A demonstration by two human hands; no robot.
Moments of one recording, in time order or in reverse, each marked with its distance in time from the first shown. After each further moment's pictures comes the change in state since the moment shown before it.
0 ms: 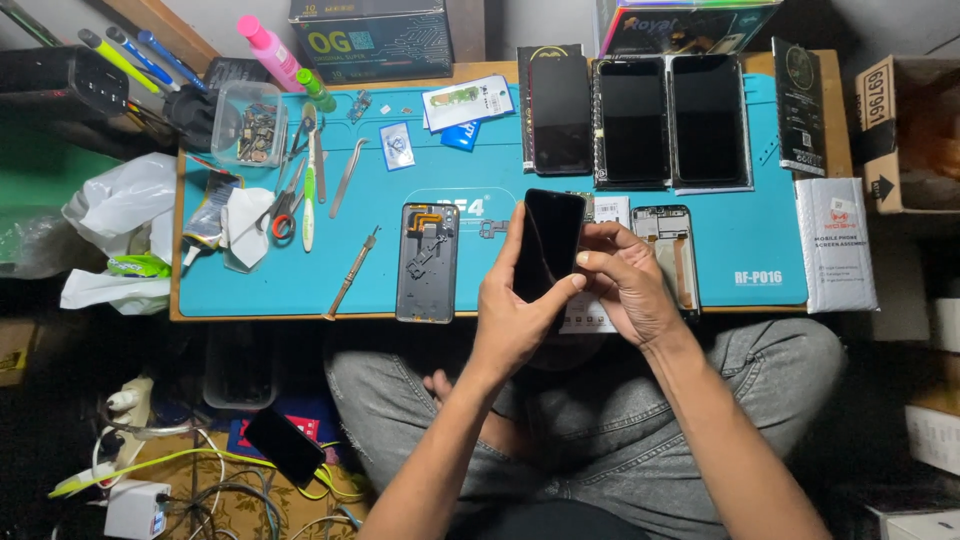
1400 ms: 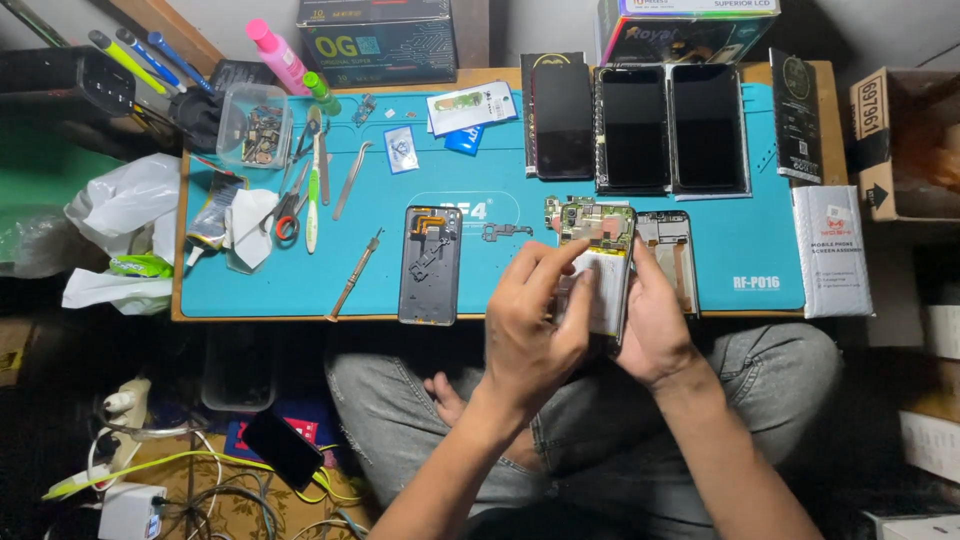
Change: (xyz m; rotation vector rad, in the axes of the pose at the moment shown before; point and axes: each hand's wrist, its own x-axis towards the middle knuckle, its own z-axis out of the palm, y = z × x) left_hand -0.017 0.038 0.017 0.332 0.212 0.513; right_hand -0.040 -0.043 0.037 0.178 0.066 0.234
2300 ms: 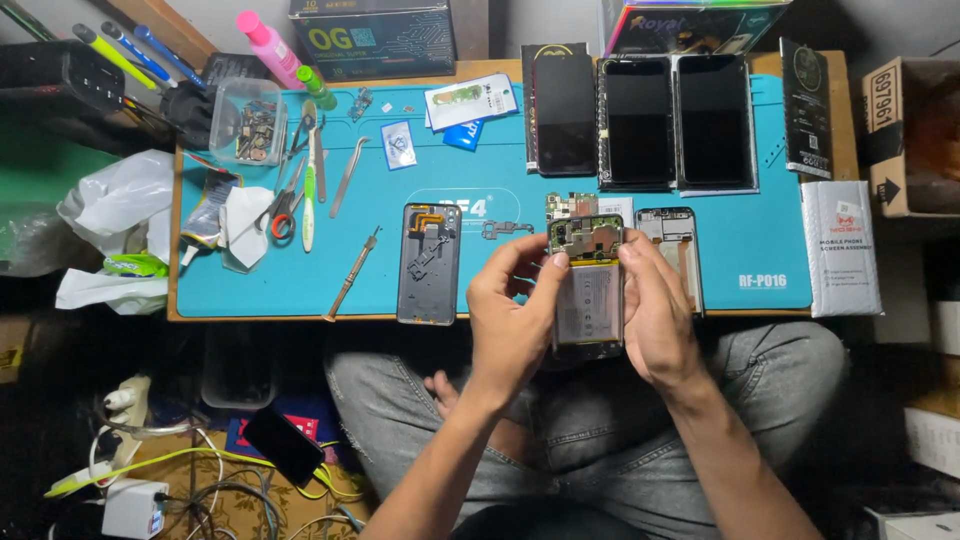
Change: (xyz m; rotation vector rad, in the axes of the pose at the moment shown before) left_hand -0.002 -0.027 0.002 -0.312 0.000 -0.482; right_hand -0.006 0.001 0.008 -0.404 -0.098 -0.297
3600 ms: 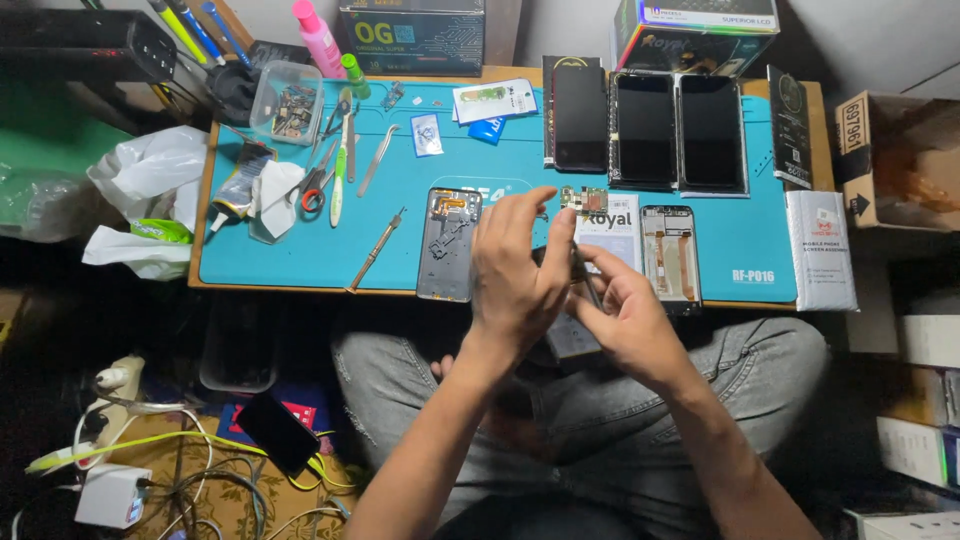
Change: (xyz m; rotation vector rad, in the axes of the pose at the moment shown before) left_hand 0.004 0.024 -0.030 0.420 0.100 0.487; right_hand -0.045 0.012 0.016 -0.402 -0.179 -0.057
